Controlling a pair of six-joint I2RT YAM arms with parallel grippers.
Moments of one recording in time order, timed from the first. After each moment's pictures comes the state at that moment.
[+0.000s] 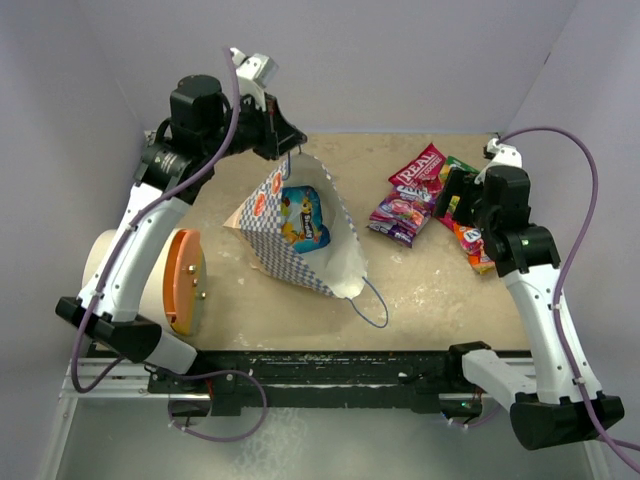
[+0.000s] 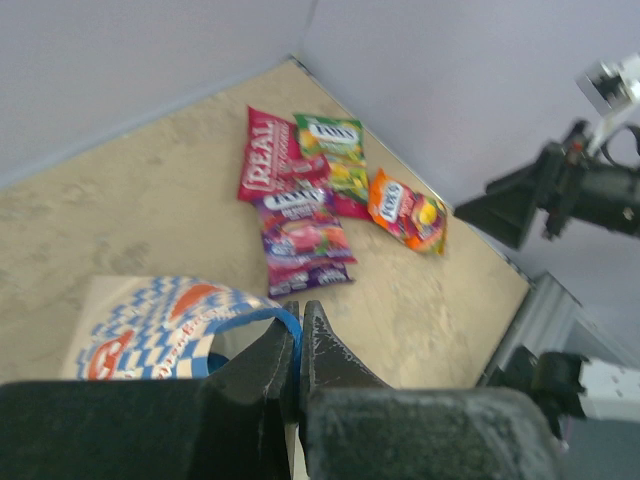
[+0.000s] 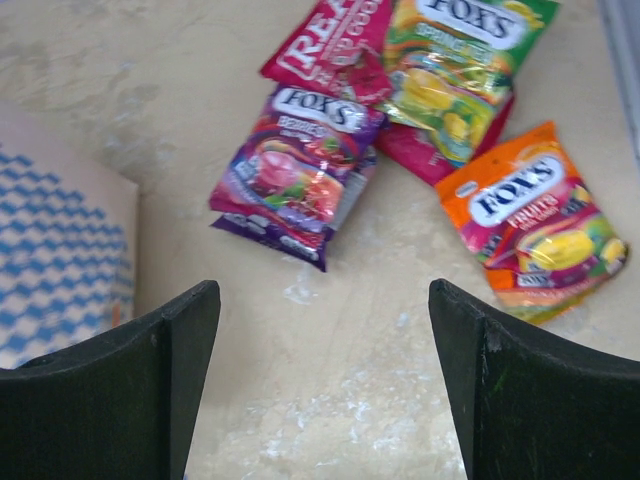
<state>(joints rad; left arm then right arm) -0.45 1.48 1.86 -0.59 0.47 -0.27 0.14 1.00 1.20 -0.73 0.15 0.28</state>
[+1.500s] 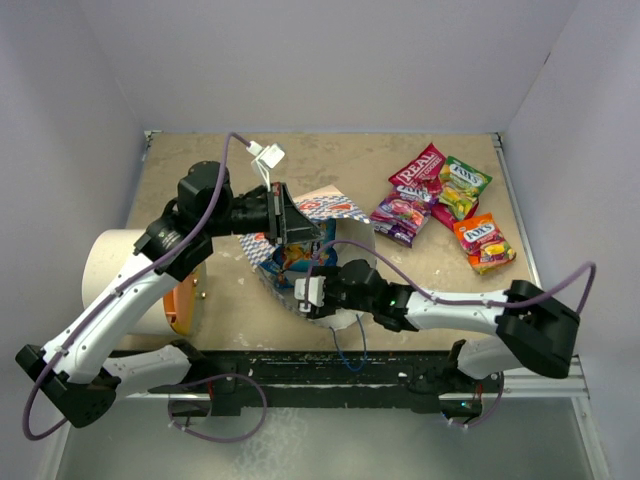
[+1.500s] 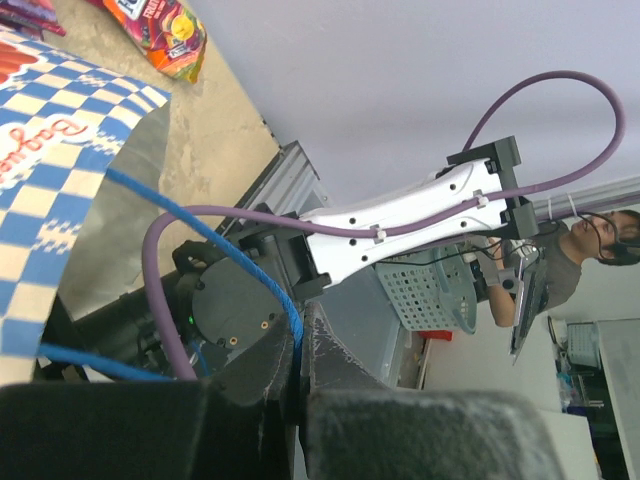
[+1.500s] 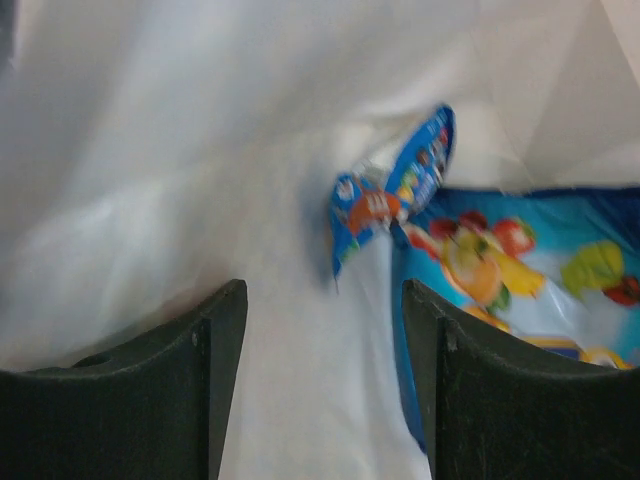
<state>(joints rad) -0.66 1.07 1.24 -0.40 0.65 -0.84 1.10 1.45 0.59 0.44 -0.10 -0.61</state>
